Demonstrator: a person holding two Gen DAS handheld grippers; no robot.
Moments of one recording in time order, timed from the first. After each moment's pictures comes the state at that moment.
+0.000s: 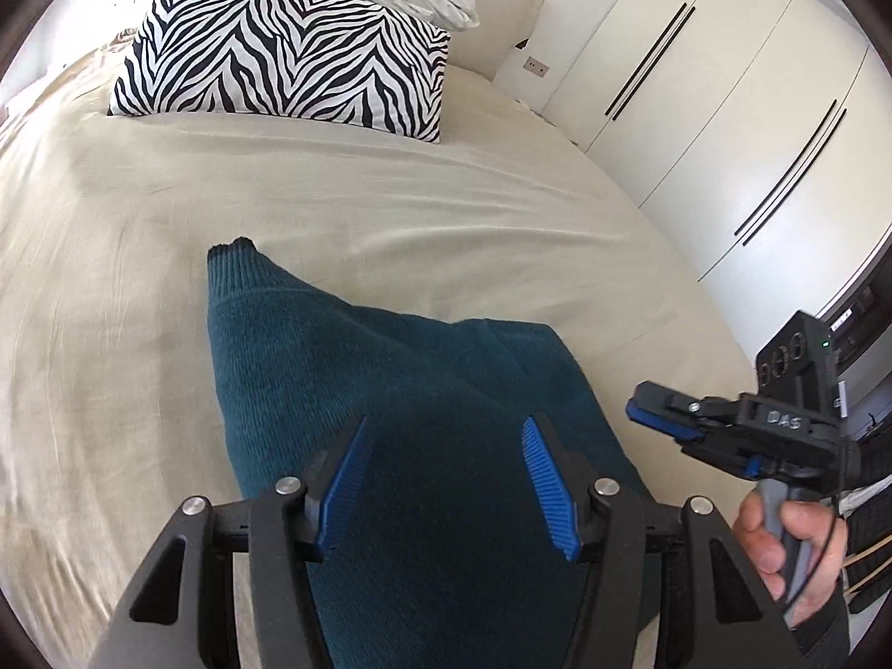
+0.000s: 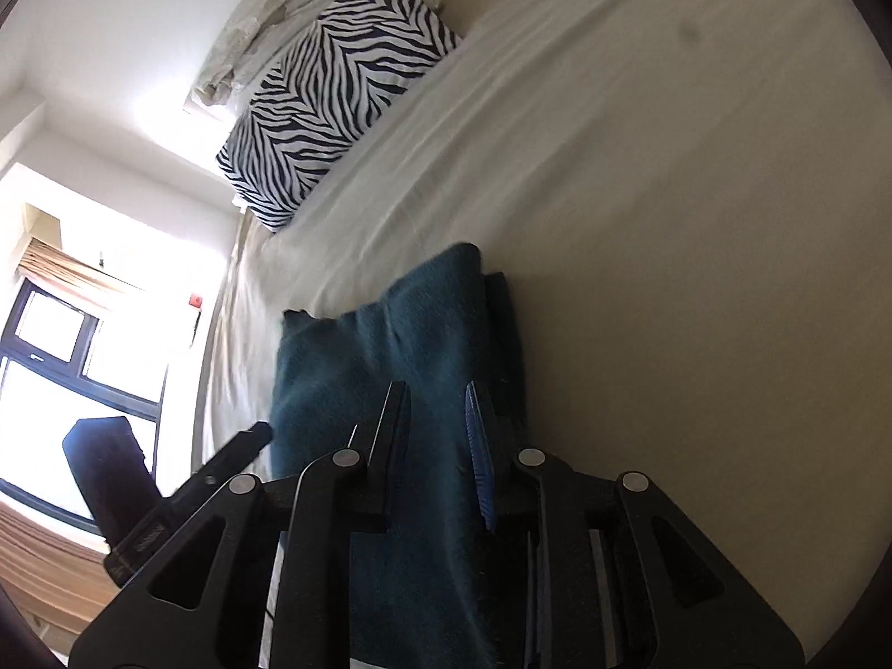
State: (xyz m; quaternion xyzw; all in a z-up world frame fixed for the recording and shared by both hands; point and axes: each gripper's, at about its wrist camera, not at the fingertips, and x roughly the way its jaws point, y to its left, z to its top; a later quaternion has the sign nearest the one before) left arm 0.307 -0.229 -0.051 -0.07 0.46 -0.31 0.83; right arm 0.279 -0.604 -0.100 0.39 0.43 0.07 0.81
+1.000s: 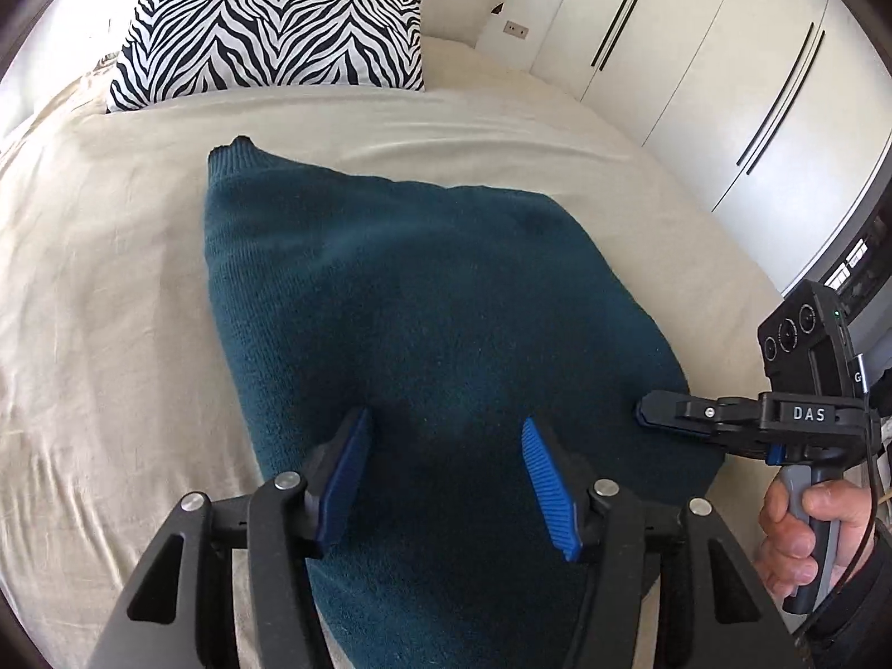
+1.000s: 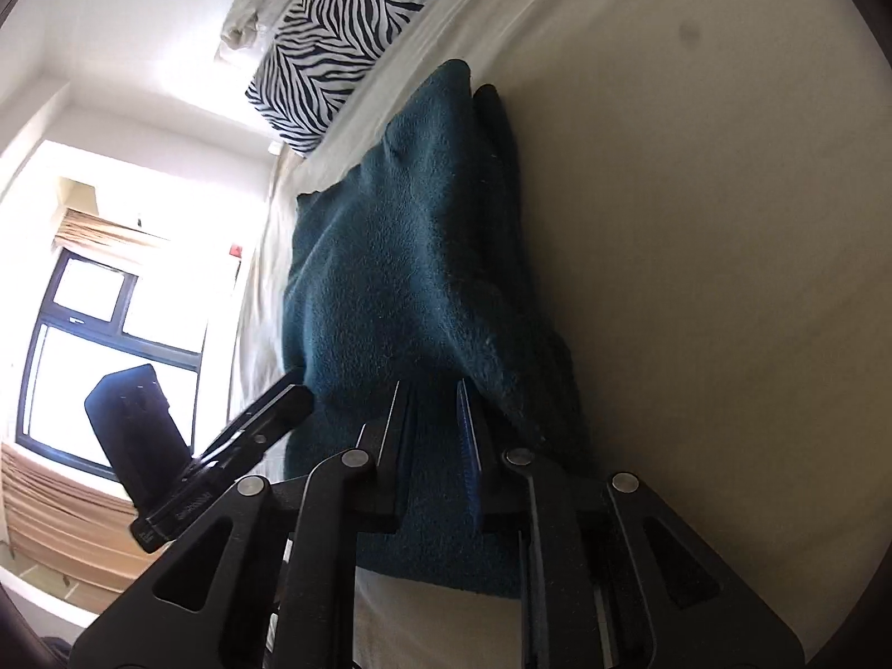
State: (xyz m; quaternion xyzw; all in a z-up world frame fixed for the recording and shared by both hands) left arm 0.233 -0.226 -0.091 0.01 0.46 -0.32 0.83; right arm 0.200 -0.585 -0.182 0.42 0.45 0.14 0.78
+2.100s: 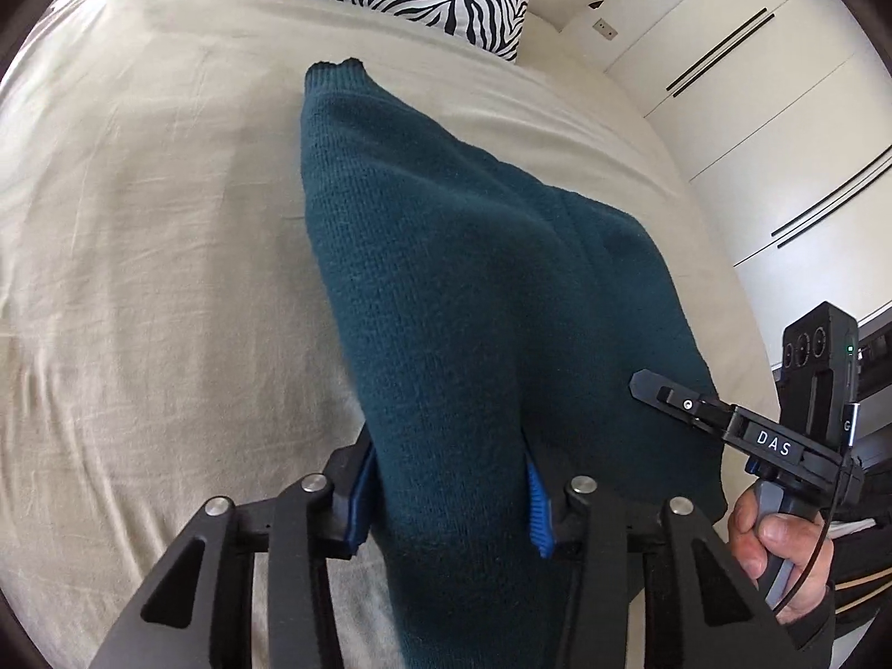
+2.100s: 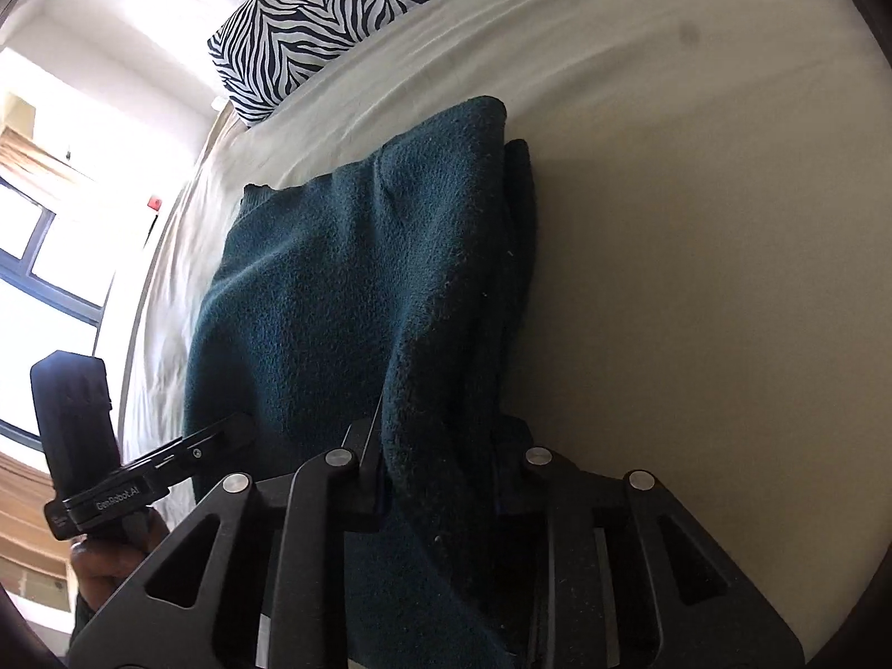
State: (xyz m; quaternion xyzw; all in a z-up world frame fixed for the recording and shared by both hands) left arm 0.265 -0.196 -0.102 -0.10 0.55 -0.27 0.78; right arm 0.245 -0.541 -0.135 0.26 0.51 0.05 0.82
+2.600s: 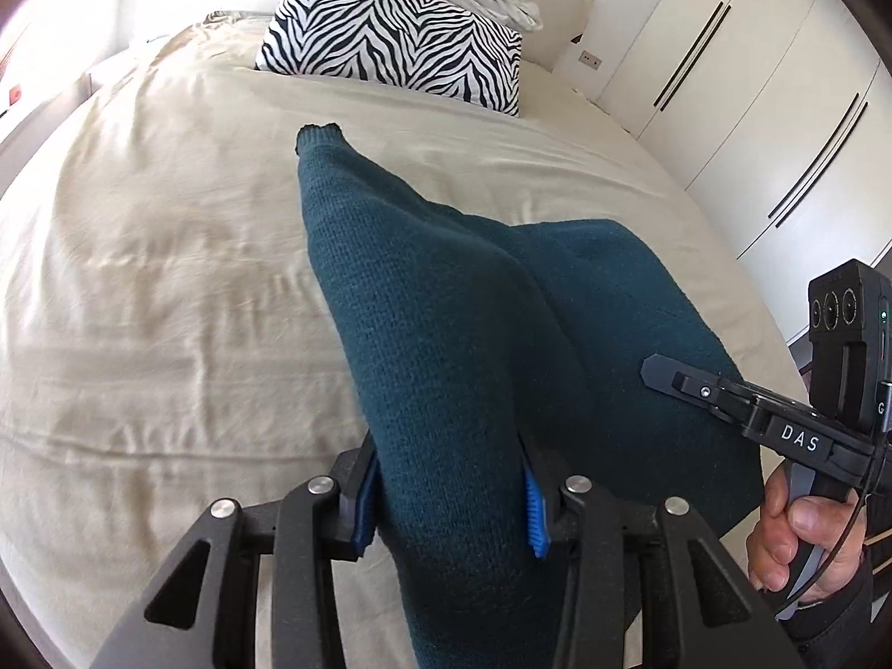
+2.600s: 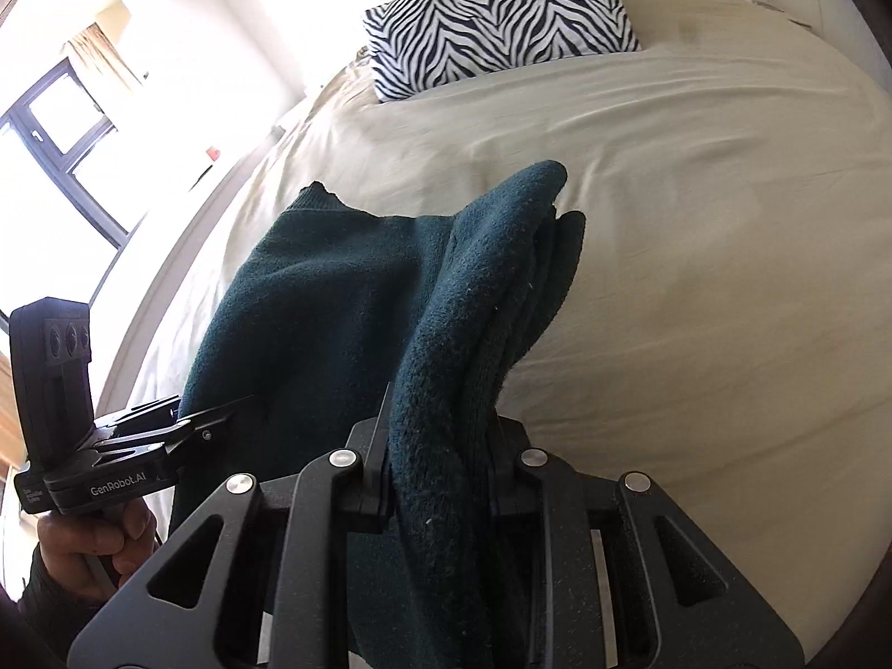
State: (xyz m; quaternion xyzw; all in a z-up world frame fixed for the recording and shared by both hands) left arm 0.134 -0.062 -0.036 -0.06 0.48 -0.24 0.84; right arm 0.152 -0.372 -0.050 0.17 0.45 0.12 0.87
